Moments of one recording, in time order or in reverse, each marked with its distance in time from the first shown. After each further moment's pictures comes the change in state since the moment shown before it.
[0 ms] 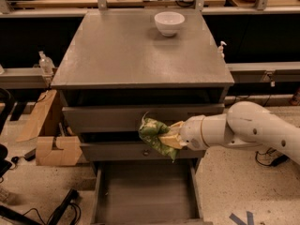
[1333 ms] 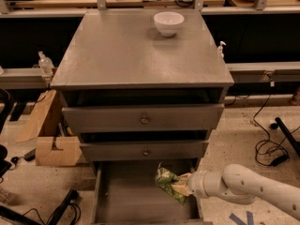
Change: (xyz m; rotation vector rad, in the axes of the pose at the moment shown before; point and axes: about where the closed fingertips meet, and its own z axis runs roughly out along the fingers) arm 0.263 -0.002 0.101 -0.022 0.059 0.167
